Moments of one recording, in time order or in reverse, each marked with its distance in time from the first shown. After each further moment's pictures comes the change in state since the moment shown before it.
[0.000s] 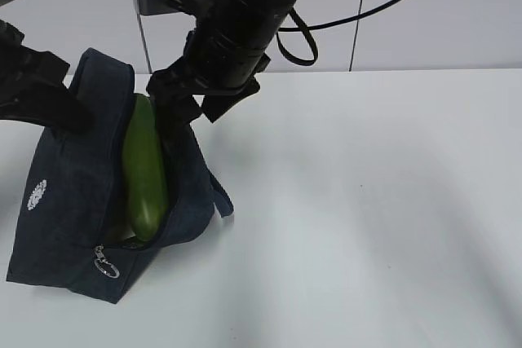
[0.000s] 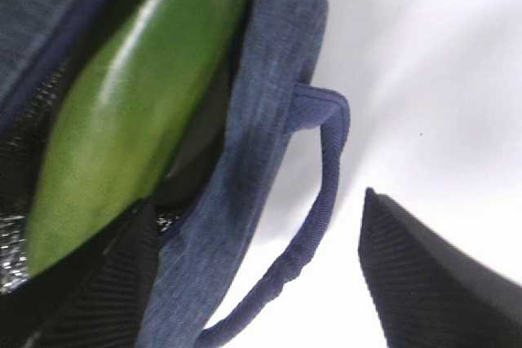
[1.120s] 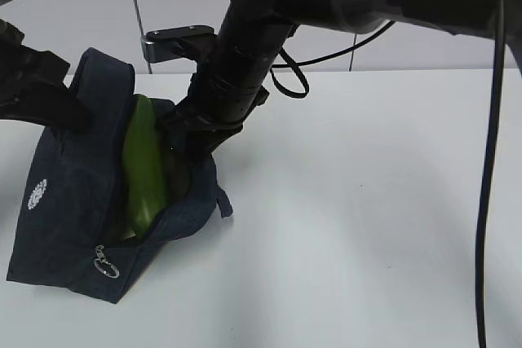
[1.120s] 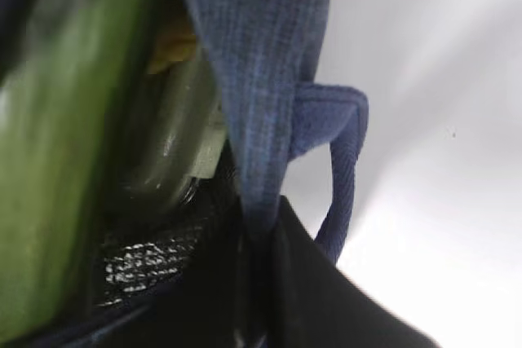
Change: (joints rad) left arm 0.000 0.000 0.000 0.000 -0.004 0.000; right arm -0.001 0.101 -0.001 -0.021 -0.023 0.016
